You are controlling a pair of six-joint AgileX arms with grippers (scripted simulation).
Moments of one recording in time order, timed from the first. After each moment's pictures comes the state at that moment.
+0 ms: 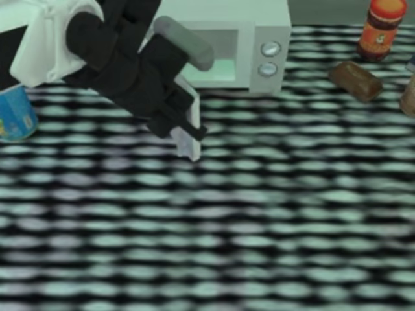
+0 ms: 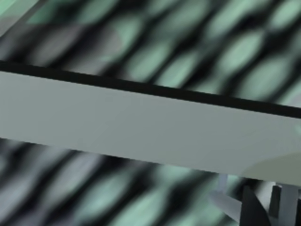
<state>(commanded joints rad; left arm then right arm) -0.51 1.72 1.36 -0.70 0.17 0.28 0.00 0.00 0.00 0.00 0.00 0.00</state>
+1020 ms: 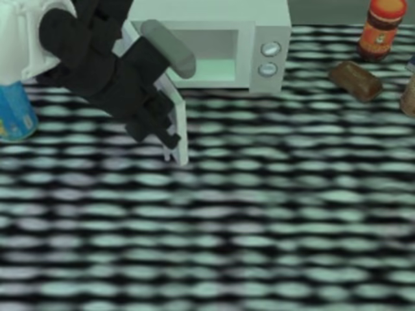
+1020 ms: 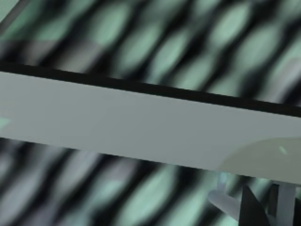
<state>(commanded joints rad) -0.44 1.69 1.32 -0.73 0.25 0.46 0.00 0.00 0.00 0.00 0.00 0.00</state>
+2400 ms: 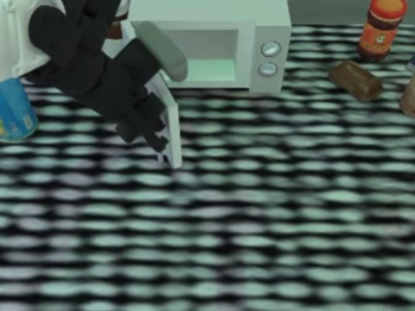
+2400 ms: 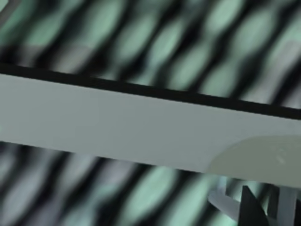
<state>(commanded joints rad) -0.41 1.68 1.32 -0.76 0.29 0.54 0.00 0.00 0.00 0.00 0.00 0.00</state>
